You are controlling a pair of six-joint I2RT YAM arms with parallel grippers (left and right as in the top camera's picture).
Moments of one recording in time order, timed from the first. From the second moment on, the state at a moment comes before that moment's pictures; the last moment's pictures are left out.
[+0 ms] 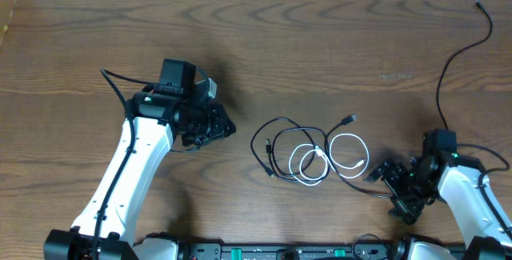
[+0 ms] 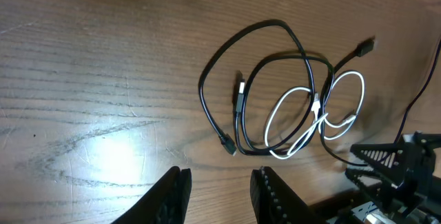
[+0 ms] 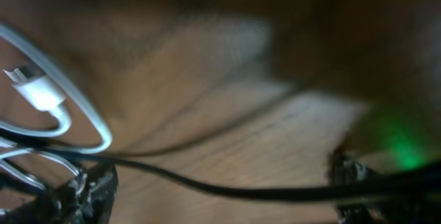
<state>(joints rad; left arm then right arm) -0.17 1.41 1.06 -0.96 0.46 -0.41 -0.21 1.28 0.50 -0.89 -0.36 0.66</state>
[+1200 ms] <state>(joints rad) -0.17 1.41 1.06 -0.97 0.46 -0.41 -0.32 1.28 0.95 -0.29 -1.00 0.58</state>
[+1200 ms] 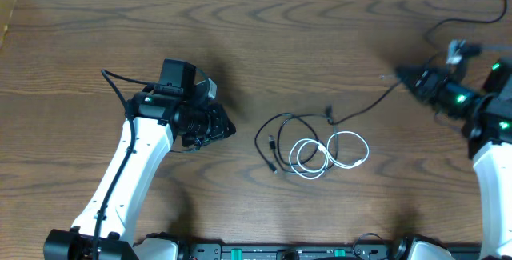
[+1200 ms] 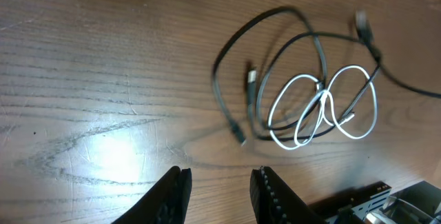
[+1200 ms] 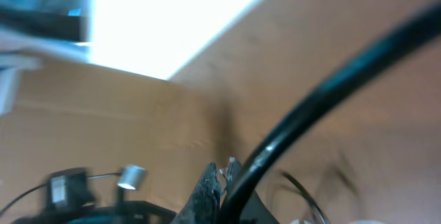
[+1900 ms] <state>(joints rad) -0.17 1.41 1.06 -0.97 0.46 -0.41 -0.36 1.28 1.08 0.02 -1.29 0.76</state>
